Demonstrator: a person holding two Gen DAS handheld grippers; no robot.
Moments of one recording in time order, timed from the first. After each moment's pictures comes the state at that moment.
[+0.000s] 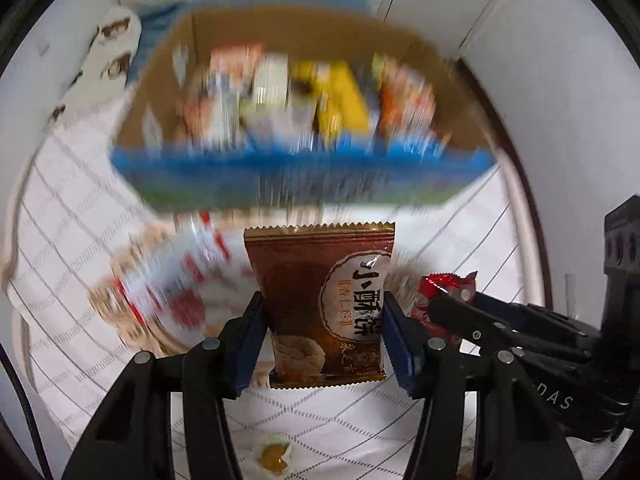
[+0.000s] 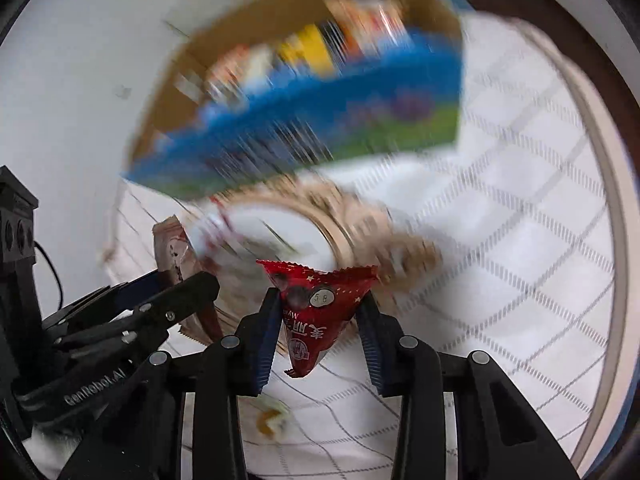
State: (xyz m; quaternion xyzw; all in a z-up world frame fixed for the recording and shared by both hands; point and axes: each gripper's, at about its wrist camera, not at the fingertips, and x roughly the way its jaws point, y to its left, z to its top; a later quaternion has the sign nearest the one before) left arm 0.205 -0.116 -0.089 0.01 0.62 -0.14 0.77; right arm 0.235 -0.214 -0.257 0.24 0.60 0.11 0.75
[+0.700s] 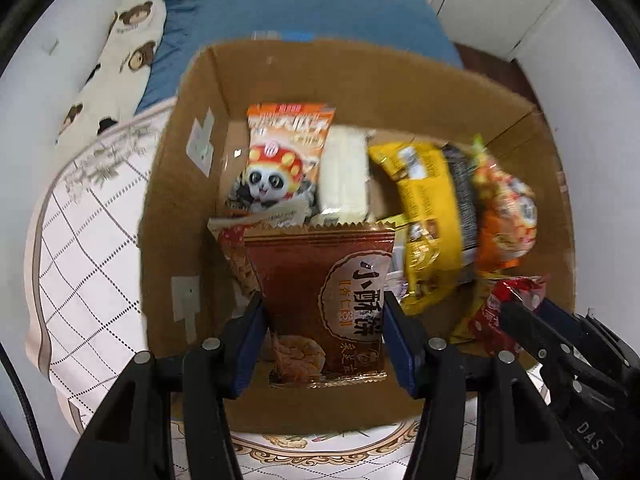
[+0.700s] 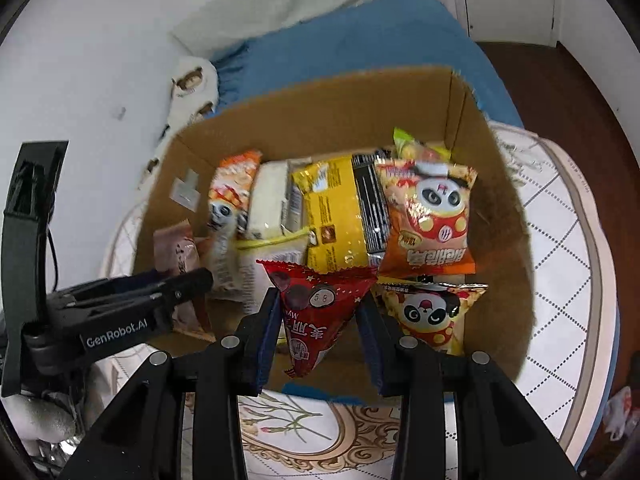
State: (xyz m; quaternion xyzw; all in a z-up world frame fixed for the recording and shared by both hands) left arm 0.374 -0.092 -0.137 0.02 0.68 -0.05 0.73; right arm 0.409 -0.221 -0.239 0.18 0.59 0.10 0.78
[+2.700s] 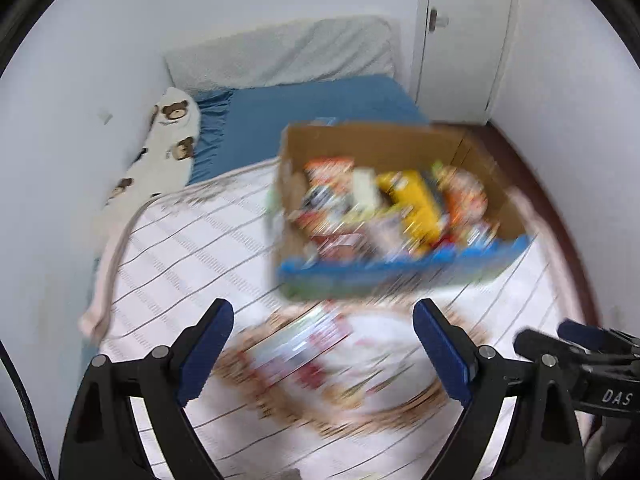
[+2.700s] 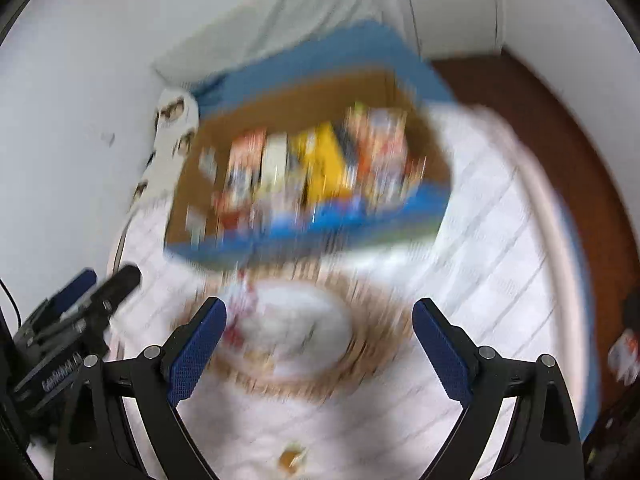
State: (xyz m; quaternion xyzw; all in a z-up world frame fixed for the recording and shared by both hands) left arm 0.188 -0.016 -0.048 0.09 0.48 -0.06 0.87; right arm 0.233 -0.195 -0.175 0.21 0.56 0.02 0.80
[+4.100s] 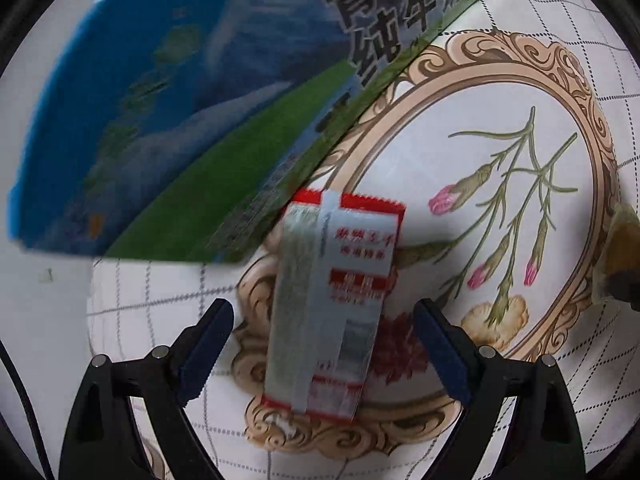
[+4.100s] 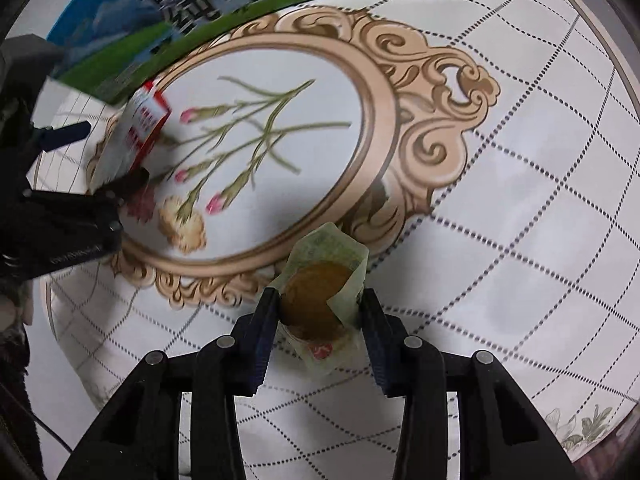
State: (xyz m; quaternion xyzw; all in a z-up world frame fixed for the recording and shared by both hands) left arm 0.232 -0.057 -0.264 0.44 0.55 -0.22 0.68; right arm 0.159 -0.123 -0.364 0.21 0.69 -0.01 0.70
